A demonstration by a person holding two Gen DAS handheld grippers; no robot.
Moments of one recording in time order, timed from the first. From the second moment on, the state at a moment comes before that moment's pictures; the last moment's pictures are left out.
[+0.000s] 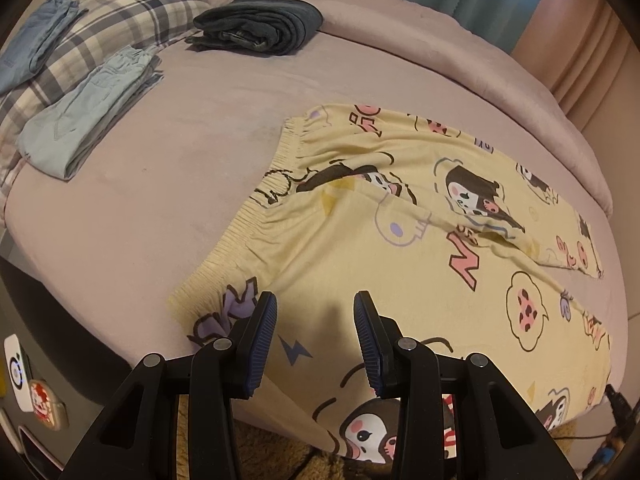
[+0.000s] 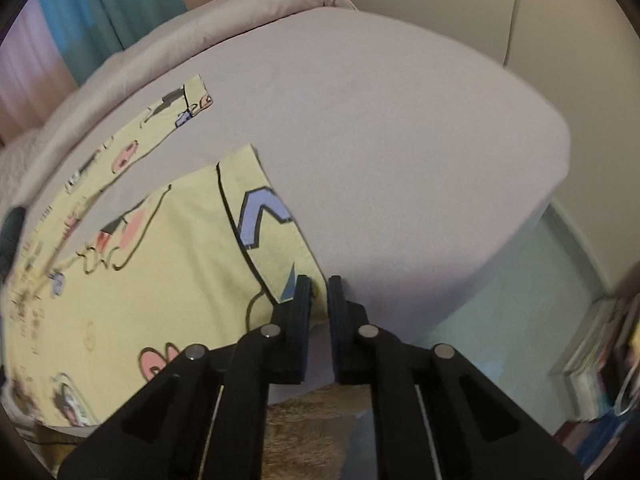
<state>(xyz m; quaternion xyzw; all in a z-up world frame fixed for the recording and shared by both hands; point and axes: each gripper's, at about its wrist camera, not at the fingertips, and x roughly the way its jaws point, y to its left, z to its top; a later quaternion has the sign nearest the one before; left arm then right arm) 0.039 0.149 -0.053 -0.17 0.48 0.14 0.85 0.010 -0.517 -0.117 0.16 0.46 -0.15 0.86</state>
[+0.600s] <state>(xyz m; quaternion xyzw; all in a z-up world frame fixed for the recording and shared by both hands) 0.040 0.160 -0.045 -0.19 0.47 0.15 0.85 0.049 -0.525 -0.083 0.18 0.46 -0.13 0.86</state>
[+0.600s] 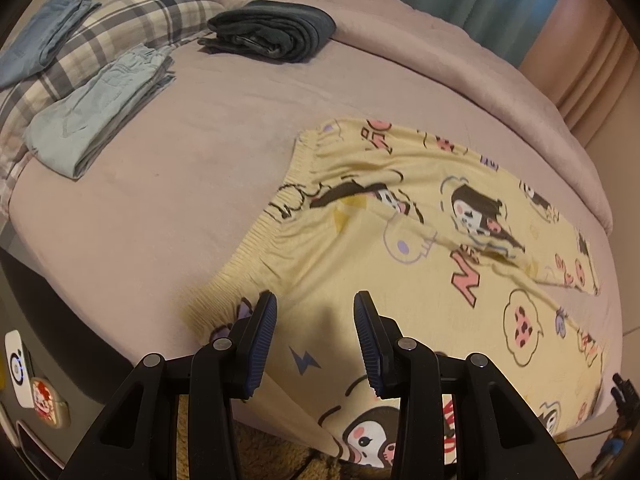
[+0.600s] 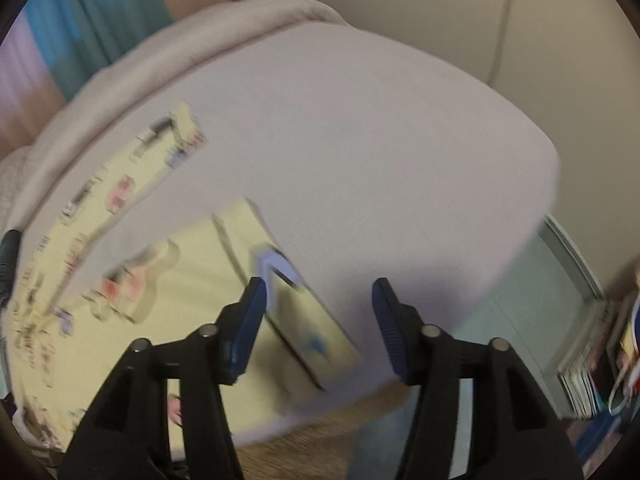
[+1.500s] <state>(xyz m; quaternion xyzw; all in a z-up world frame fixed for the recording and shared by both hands) 0.106 0.225 -0.030 -0.24 0.47 0.14 0.84 0.131 -0.505 -0.090 0.13 0.49 -0.15 0.85</state>
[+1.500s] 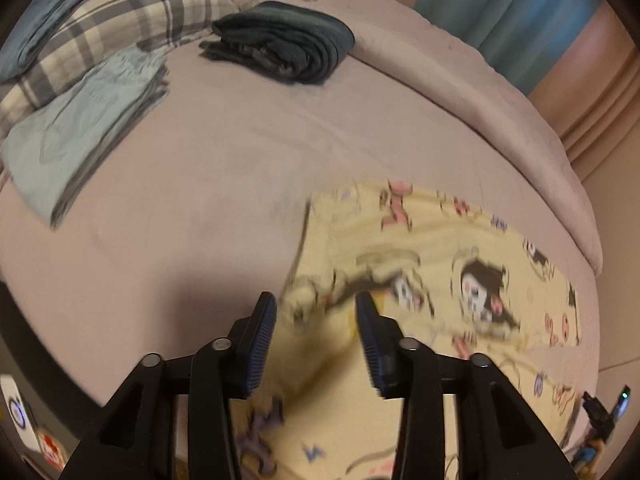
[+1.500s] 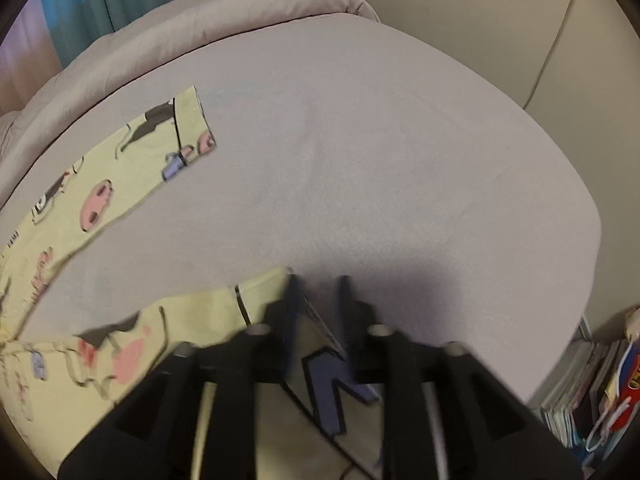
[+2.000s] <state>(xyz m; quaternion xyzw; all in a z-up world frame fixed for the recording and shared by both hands) 0.213 0.248 -0.102 -0.26 0.49 0.15 0.82 0.346 -0.444 -0.064 0.15 0.50 -0.03 0.85</state>
